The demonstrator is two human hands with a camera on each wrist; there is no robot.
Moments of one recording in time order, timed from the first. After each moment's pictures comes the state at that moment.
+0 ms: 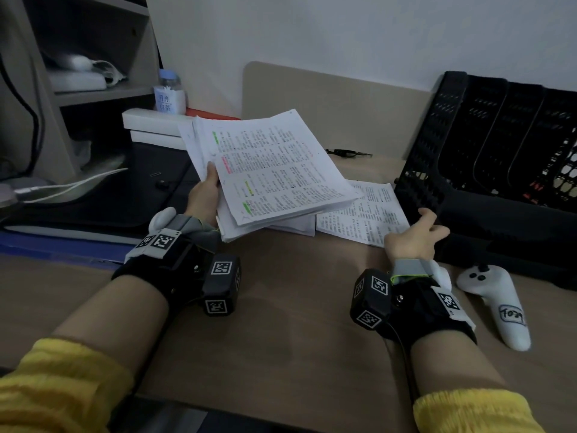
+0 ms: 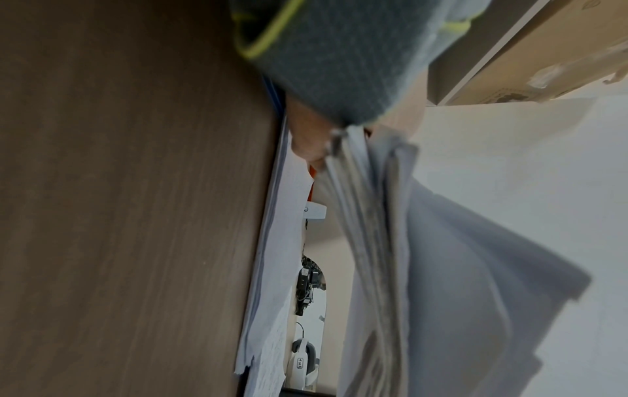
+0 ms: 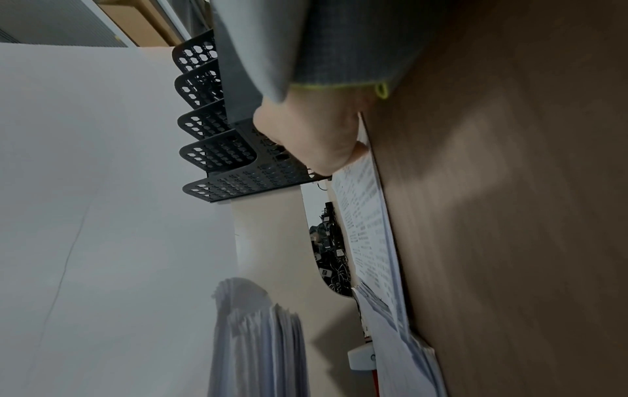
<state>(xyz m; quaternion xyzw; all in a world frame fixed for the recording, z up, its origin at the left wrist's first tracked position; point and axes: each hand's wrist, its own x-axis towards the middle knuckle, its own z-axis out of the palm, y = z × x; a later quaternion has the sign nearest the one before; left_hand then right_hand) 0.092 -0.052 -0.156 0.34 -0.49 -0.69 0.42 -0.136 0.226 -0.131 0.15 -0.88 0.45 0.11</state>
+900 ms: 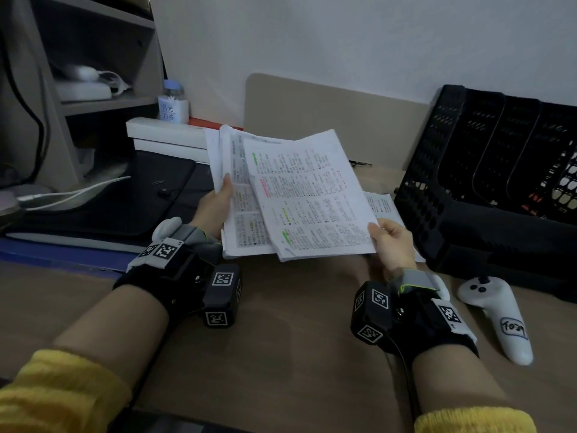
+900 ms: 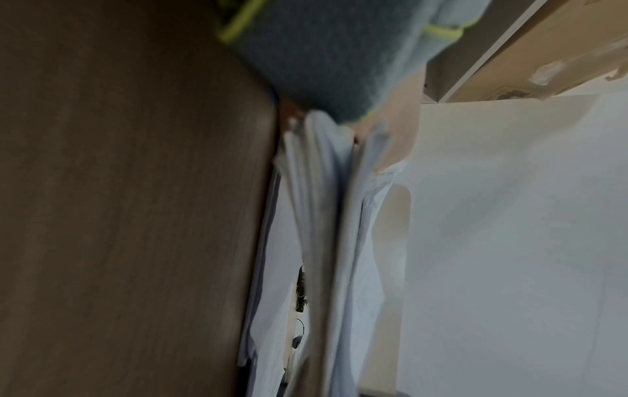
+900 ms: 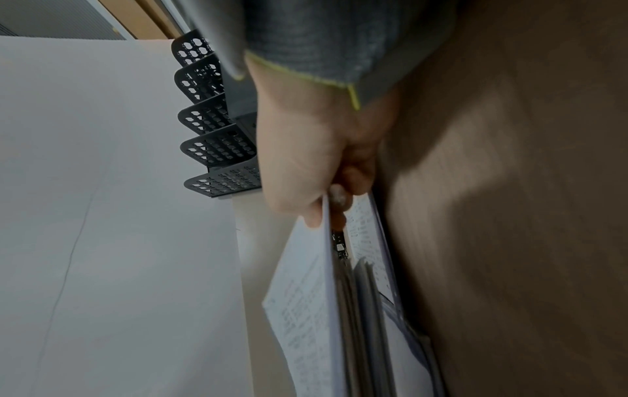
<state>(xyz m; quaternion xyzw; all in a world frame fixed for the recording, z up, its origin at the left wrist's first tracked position) 0.090 0.000 -0.122 0.37 -0.57 -0.62 0.39 -0.133 0.210 -0.132 0.27 -0.73 0.63 -0.09</state>
